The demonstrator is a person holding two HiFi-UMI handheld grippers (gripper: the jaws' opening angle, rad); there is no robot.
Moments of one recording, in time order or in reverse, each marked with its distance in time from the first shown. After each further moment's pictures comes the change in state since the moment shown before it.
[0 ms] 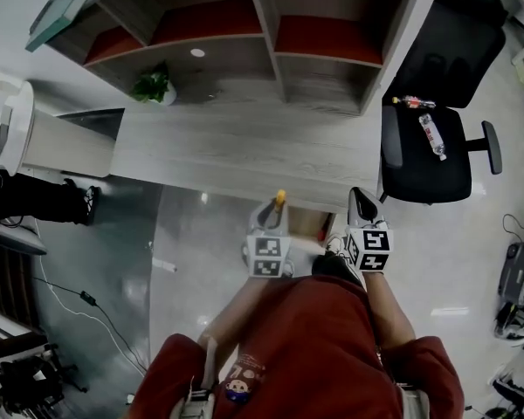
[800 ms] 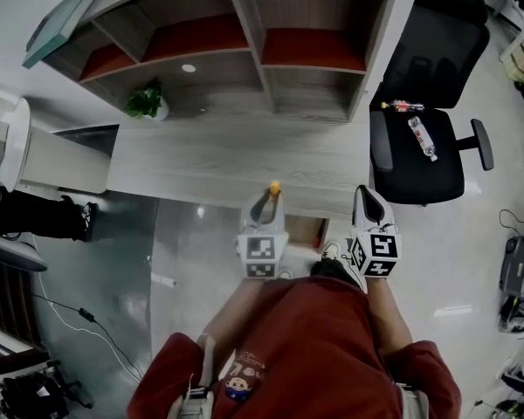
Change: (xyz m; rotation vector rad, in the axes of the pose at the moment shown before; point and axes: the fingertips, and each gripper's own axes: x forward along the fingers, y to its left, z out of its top) left arm -0.014 0.000 0.081 0.035 -0.173 -0.005; right arm -0.034 -0.021 0.050 0.033 -0.118 -0.076
